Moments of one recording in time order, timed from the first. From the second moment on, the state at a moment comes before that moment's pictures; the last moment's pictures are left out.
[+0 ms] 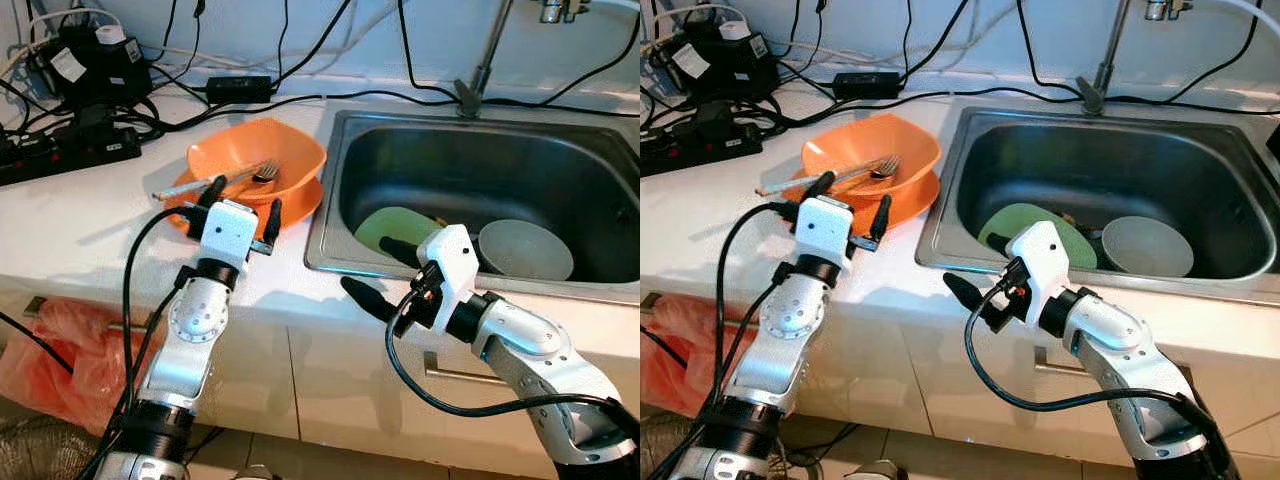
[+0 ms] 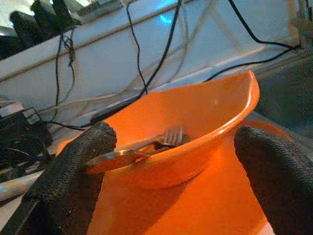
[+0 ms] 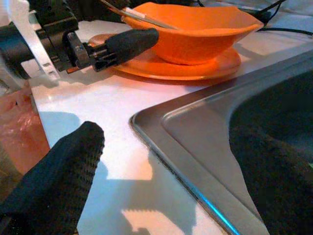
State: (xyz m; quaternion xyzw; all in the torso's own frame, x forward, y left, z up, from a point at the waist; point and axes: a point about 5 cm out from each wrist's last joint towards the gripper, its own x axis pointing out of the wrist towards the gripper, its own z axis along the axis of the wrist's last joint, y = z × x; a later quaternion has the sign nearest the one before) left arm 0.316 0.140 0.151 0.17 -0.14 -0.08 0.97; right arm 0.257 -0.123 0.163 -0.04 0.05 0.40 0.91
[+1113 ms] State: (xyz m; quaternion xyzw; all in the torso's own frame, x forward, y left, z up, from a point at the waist) left arm 0.330 0.143 0.158 0.15 -0.15 -0.09 0.97; right arm 0.256 -0.122 0.163 -0.04 0.05 0.40 0.91
